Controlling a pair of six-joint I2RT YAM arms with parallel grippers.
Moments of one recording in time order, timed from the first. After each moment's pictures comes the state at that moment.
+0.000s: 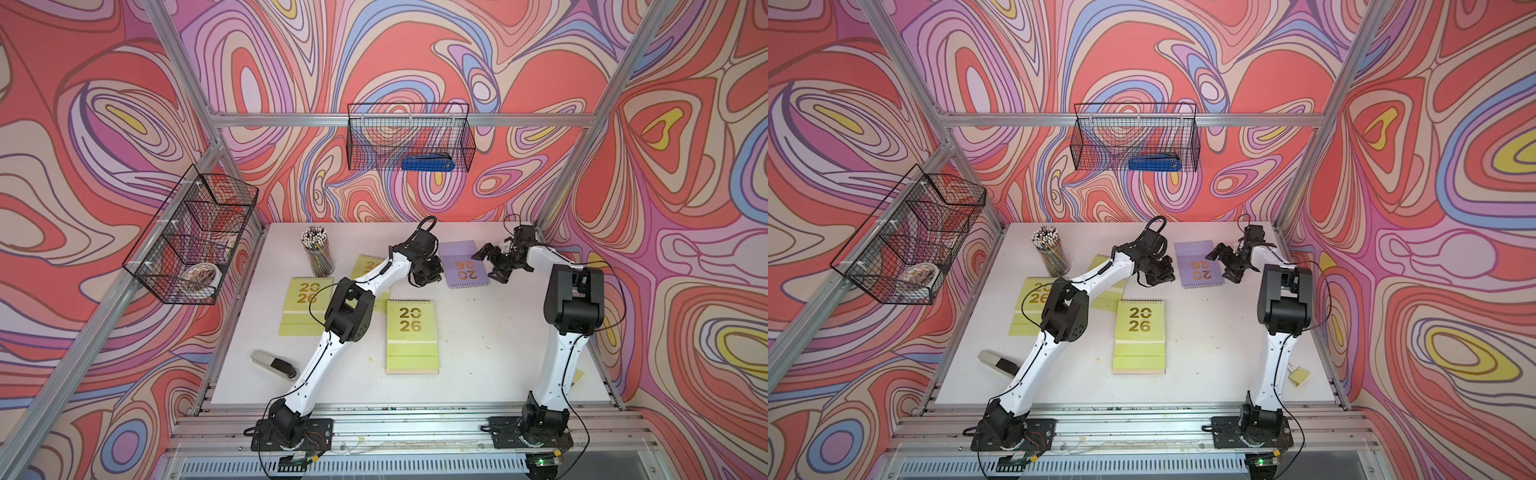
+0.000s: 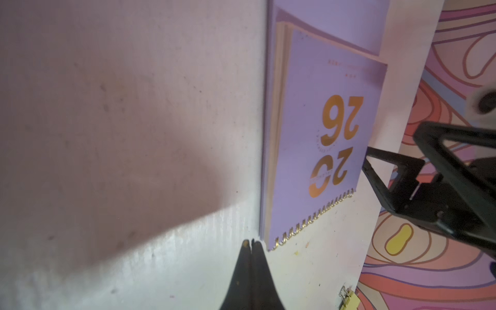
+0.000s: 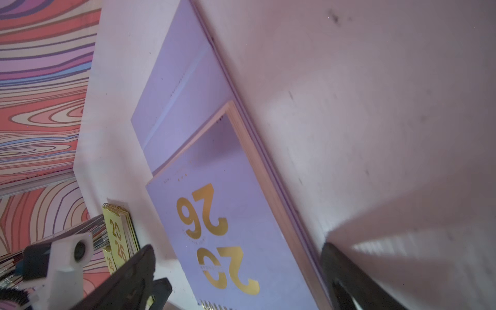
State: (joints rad) left arm -0.64 2.62 2.34 -0.69 0.38 -0.94; right arm -0.16 2.15 1.56 -0.52 -0.56 0.52
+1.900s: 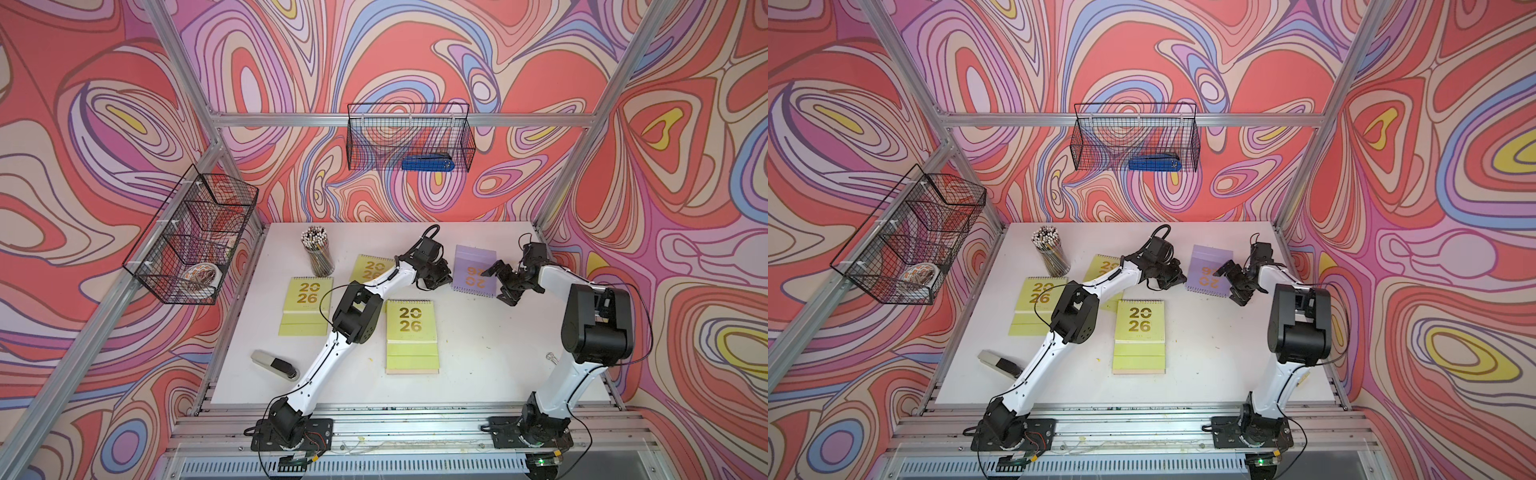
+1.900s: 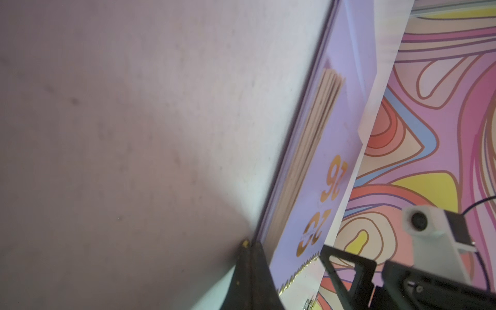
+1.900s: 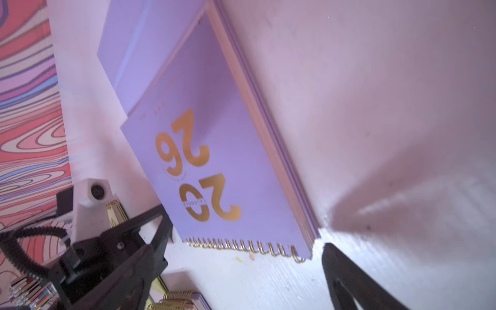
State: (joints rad) left arm -0.67 2.72 2.36 -0.46 0.46 -1.13; right arm -0.18 1.88 1.24 -0.49 -0.44 0.70
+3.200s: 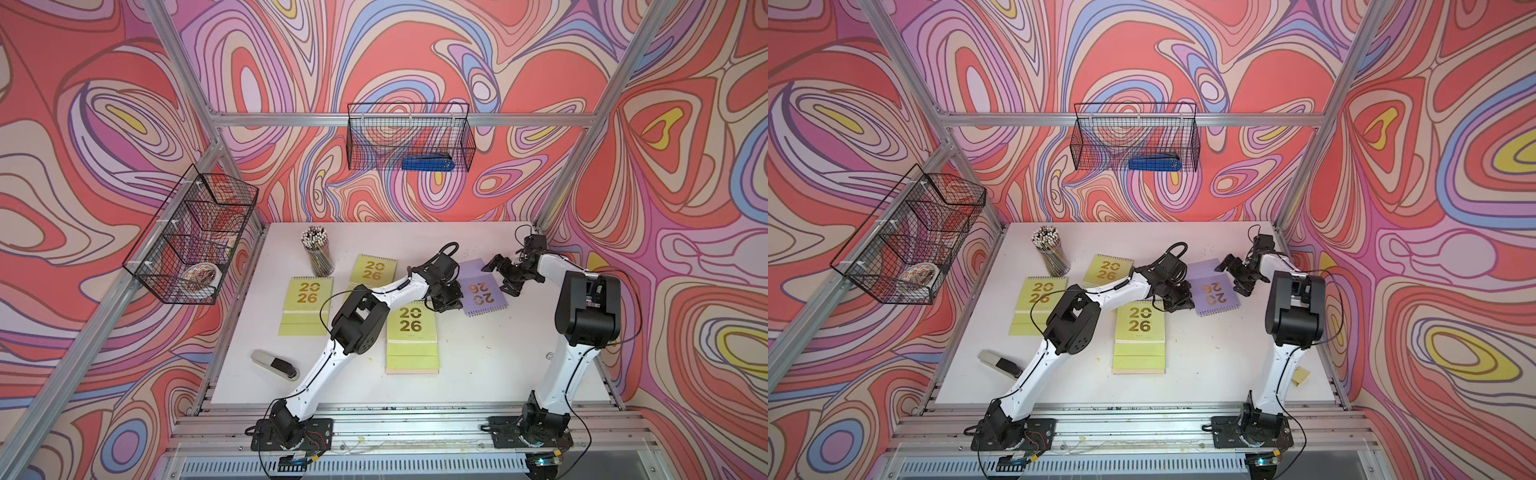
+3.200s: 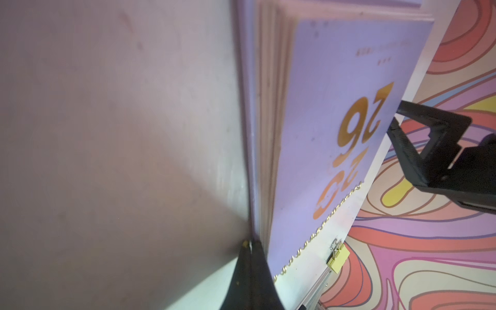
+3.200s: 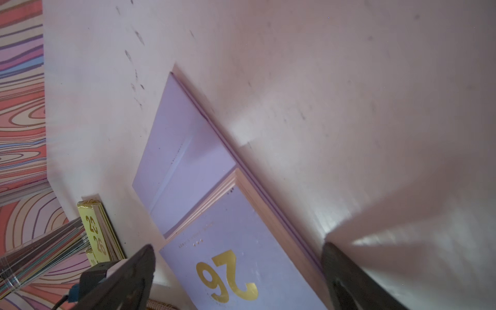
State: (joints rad) left arm -0.81 2.51 2.06 -0.52 0.46 -1.09; right arm -0.20 2.01 1.40 -0.59 -0.47 0.51
